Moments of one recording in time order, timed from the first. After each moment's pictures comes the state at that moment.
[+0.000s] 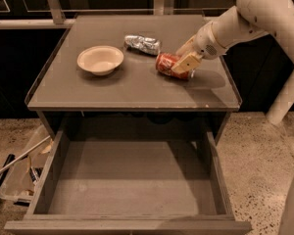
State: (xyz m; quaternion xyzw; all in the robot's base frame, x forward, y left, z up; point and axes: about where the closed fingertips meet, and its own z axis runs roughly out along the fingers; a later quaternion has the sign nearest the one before) arm 0.694 -0.130 0.870 -0.56 0.74 0.12 0.35
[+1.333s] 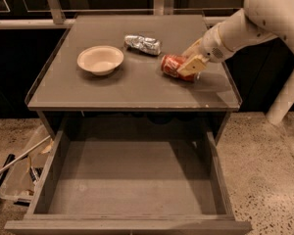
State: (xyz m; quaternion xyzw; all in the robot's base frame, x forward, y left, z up) arm 0.684 -0.147 0.866 -0.55 0.76 0.11 0.34
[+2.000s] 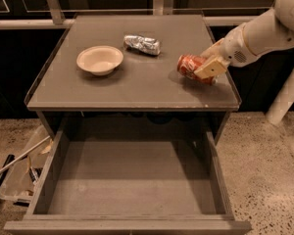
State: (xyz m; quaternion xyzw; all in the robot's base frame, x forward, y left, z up) arm 0.645 -0.184 0.888 -0.52 0.77 0.09 0.36
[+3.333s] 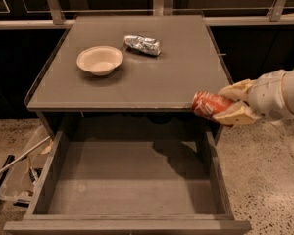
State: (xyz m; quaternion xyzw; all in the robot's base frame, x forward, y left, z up) arm 0.499 -0.207 0.864 -0.54 0.74 0.07 0.39
